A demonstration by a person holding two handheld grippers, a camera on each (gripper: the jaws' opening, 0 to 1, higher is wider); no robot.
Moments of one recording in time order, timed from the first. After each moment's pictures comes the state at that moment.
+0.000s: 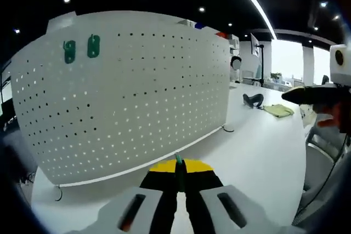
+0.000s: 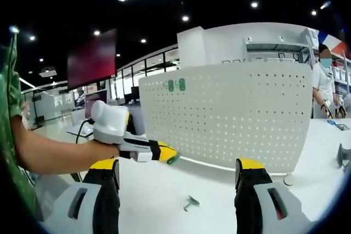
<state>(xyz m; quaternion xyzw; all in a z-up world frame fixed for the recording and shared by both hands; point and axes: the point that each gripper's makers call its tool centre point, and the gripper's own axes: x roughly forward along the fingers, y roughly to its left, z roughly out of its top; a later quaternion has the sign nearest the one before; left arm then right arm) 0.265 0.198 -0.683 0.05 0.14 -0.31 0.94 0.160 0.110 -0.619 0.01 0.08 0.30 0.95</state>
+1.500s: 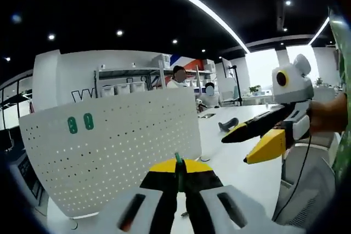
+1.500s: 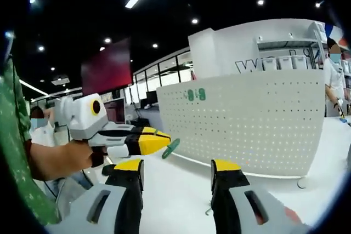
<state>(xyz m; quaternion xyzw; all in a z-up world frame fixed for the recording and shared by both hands) 0.171 0.188 -0.582 0.08 0.01 -0.39 0.92 0.137 0.138 -0.586 0.04 0.09 0.36 0.93</state>
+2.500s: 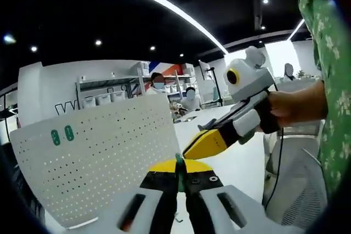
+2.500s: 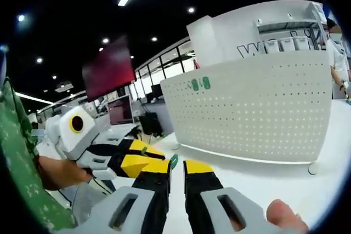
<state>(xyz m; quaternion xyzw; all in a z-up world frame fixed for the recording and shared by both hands) 0.122 0.161 -0.586 0.11 -0.02 -0.46 0.88 0.132 0.146 -0.592 0.08 0.14 0.38 0.91</state>
